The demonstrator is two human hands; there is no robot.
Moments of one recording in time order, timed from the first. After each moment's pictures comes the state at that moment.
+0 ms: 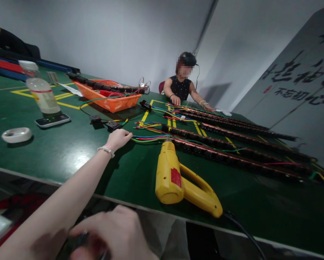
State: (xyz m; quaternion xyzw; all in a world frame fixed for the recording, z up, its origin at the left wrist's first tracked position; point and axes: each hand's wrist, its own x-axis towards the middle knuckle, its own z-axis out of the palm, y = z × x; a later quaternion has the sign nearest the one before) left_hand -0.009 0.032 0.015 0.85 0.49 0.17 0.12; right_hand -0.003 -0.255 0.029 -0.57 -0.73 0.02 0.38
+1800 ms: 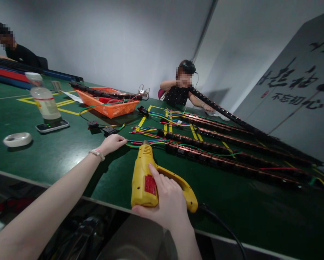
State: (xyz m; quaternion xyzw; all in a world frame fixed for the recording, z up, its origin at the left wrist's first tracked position) left_hand -0.018 0.041 0.009 0.88 0.42 0.18 0.16; right_hand 0.123 -0.247 0.042 -0.71 -0.67 0.00 0.23
